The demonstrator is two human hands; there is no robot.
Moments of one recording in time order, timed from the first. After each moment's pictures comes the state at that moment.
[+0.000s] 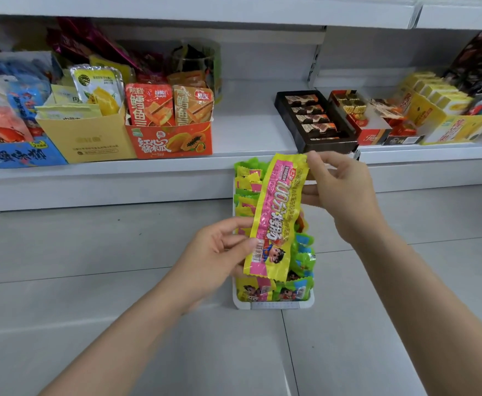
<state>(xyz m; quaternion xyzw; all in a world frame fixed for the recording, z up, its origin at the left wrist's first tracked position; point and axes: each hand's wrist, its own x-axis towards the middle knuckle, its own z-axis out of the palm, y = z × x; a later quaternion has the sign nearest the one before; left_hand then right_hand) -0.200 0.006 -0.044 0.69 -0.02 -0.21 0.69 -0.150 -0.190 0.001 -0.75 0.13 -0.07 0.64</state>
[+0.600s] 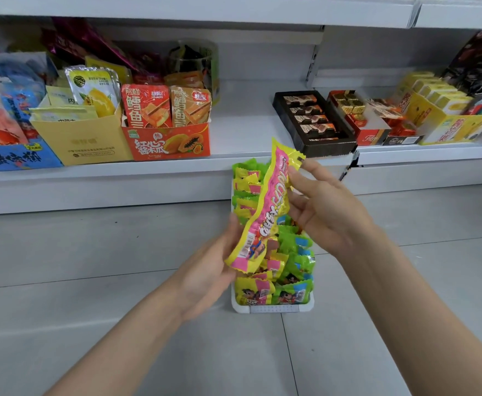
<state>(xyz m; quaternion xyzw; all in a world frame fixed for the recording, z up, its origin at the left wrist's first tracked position) -0.200 0.004 -0.046 0.52 0.01 -0.33 0.79 -0.154 -0.176 -0.006 -0.50 0.16 0.07 0.85</state>
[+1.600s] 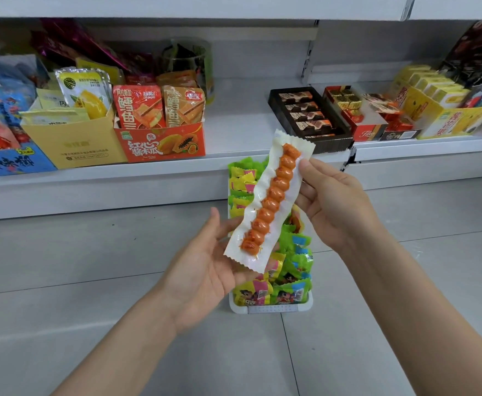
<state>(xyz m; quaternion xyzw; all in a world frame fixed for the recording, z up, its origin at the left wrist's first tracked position) -0.200 0.002 -0.037 0.38 0.10 -0.34 0.85 -0.157 -0.185 -0.005 -0.54 0.15 -0.01 0.83</state>
